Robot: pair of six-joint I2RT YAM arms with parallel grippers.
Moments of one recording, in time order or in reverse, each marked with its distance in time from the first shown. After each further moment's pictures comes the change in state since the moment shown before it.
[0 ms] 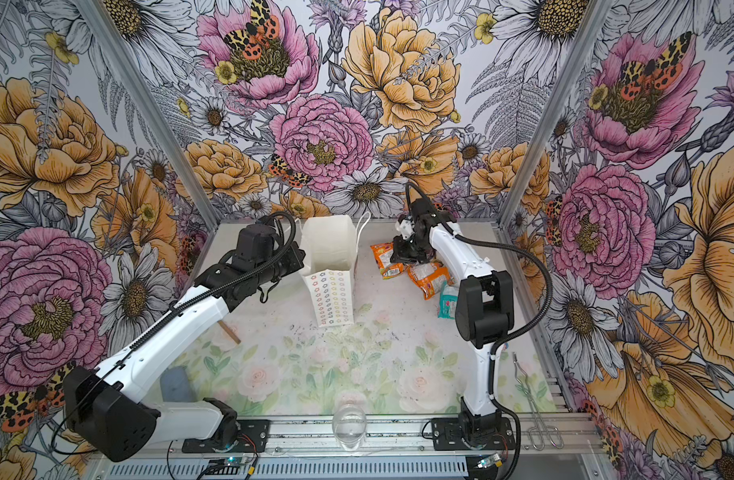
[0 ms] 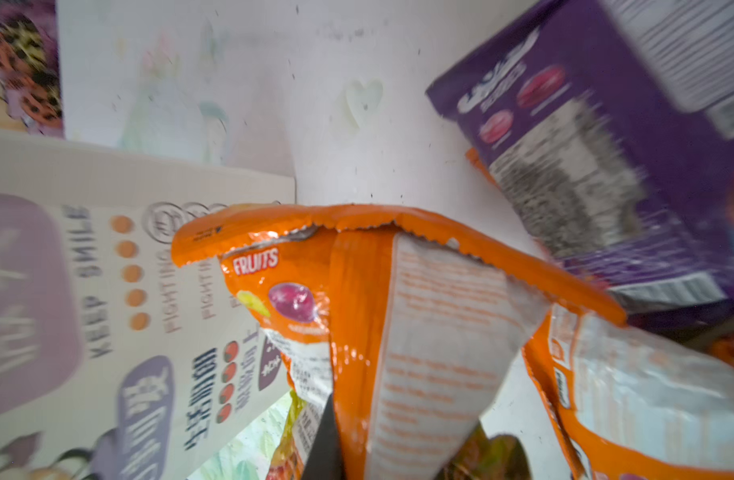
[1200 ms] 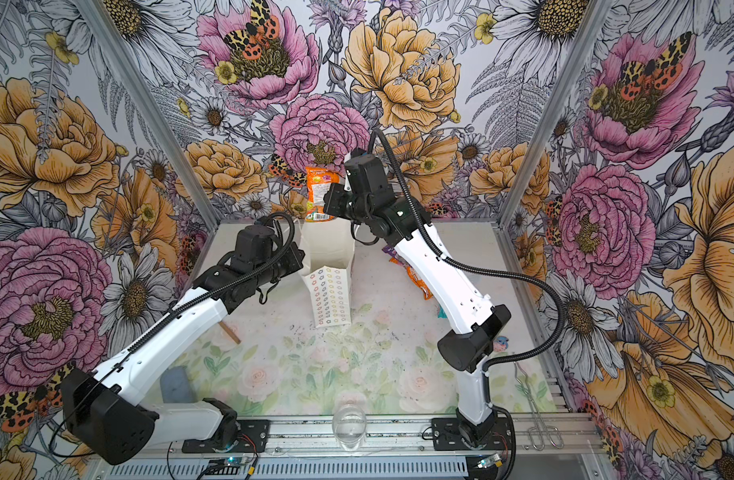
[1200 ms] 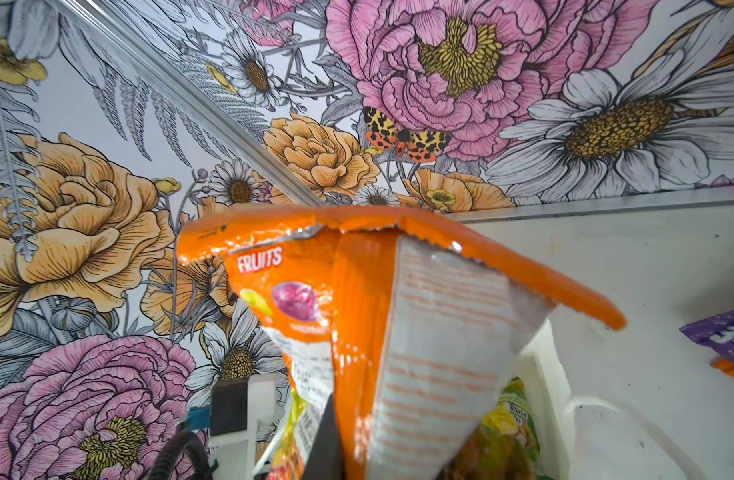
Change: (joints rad) left arm 0.000 -0.014 -0.014 0.012 0.000 -0.001; right arm 0.478 -0.056 0.505 0.151 0.438 0.467
